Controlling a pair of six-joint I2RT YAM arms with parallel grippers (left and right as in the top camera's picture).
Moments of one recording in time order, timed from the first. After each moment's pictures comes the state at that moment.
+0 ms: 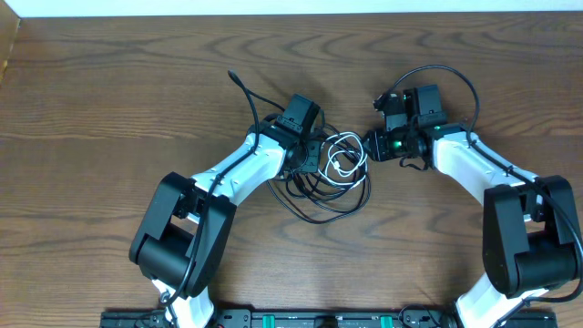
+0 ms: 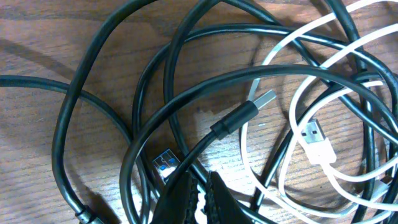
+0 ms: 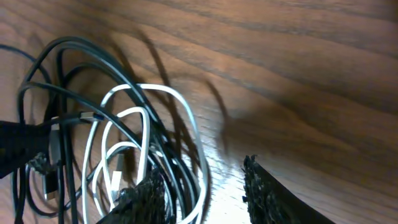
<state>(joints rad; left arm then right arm) -0.52 1.89 1.19 -0.53 0.10 -0.38 0.21 1.83 1.04 -0.30 -0.41 0.06</state>
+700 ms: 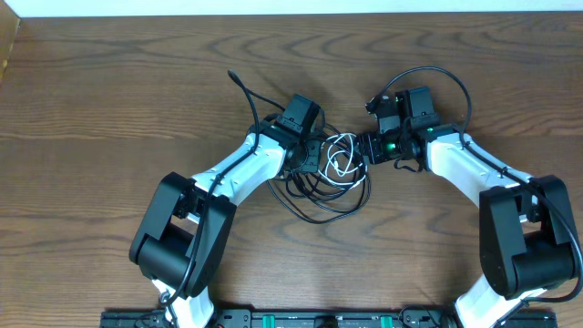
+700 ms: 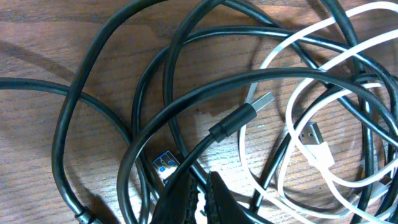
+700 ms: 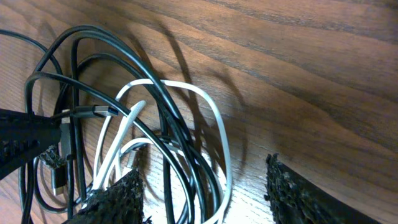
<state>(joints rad) -0.52 1.89 1.19 -0.53 0.10 -0.38 0.25 1.83 1.04 -0.30 -0.41 0.06</state>
